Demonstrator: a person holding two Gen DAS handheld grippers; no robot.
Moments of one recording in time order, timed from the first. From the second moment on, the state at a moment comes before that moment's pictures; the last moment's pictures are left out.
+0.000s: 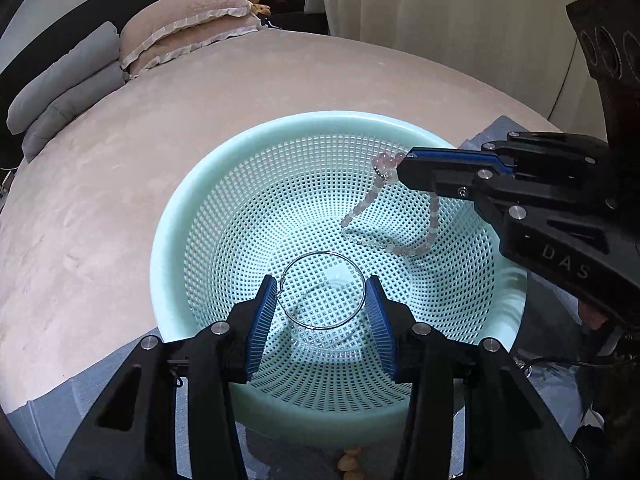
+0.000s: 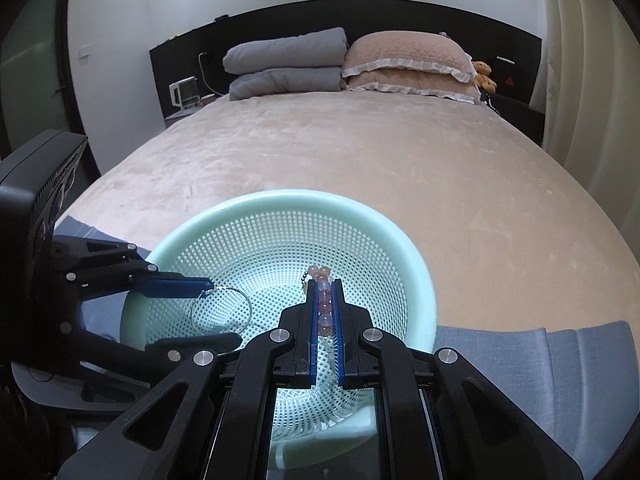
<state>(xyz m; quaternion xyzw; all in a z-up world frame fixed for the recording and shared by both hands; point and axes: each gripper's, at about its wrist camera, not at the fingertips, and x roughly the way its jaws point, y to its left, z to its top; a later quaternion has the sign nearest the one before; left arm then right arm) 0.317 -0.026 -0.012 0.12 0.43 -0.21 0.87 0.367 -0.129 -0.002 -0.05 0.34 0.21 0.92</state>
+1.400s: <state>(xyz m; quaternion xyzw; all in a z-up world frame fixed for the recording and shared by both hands) 0.245 0.024 0.027 0.11 0.42 -0.18 0.88 0.281 -0.163 0.022 -0.07 0.31 0.20 0.93</state>
